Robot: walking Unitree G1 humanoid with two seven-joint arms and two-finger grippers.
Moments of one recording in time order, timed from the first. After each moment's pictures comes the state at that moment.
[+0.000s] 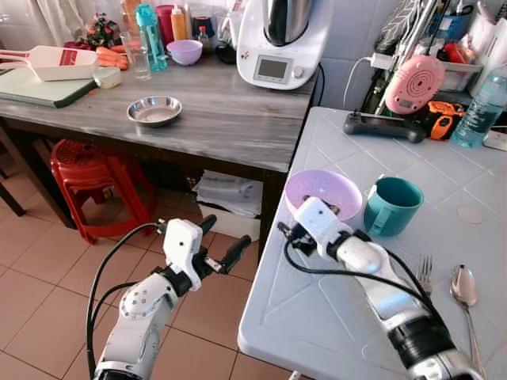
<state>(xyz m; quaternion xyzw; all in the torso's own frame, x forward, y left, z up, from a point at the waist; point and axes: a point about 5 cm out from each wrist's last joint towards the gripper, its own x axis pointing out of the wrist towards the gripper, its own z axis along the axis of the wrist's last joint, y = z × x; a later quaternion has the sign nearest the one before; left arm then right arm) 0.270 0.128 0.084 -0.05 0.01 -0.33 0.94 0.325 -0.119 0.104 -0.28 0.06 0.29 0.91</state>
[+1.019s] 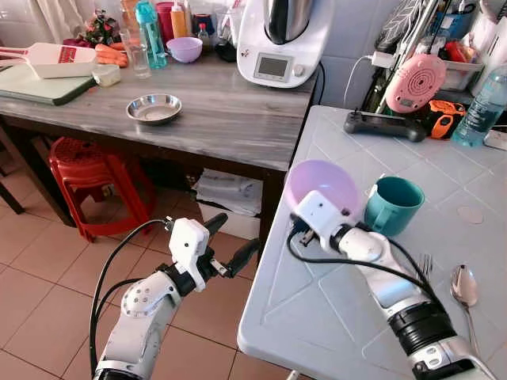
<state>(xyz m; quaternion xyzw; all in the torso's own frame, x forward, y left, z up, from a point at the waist) 0.267 0.120 0.092 -0.04 -0.01 -0.38 0.93 0.334 -0.128 0.108 -0.30 0.10 0.27 0.91</state>
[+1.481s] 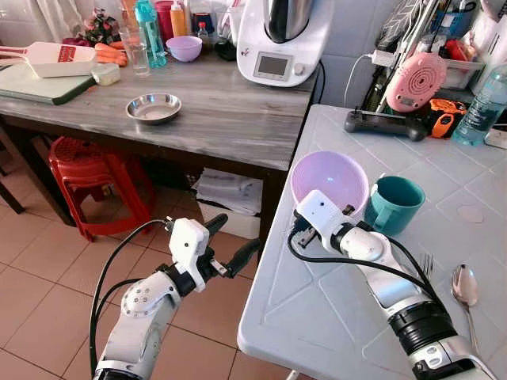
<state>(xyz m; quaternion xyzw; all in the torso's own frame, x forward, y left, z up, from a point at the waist) 0.267 0.120 0.091 -0.04 -0.01 -0.38 0.92 0.334 -0.129 0.108 -0.30 0.10 0.27 0.91</state>
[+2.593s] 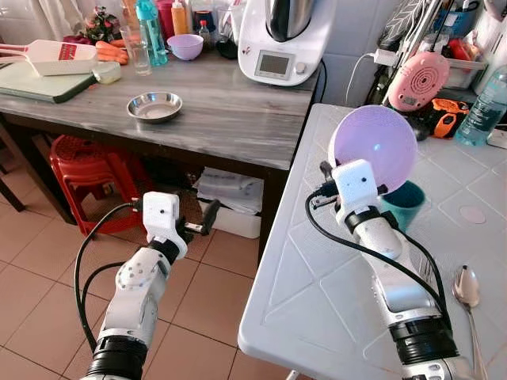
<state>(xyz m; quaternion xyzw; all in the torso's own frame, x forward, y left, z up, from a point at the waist) 0.310 0.154 0.099 -0.05 0.00 -0.16 0.99 0.328 -0.140 0.156 -0.17 -0.07 0.10 0.98</state>
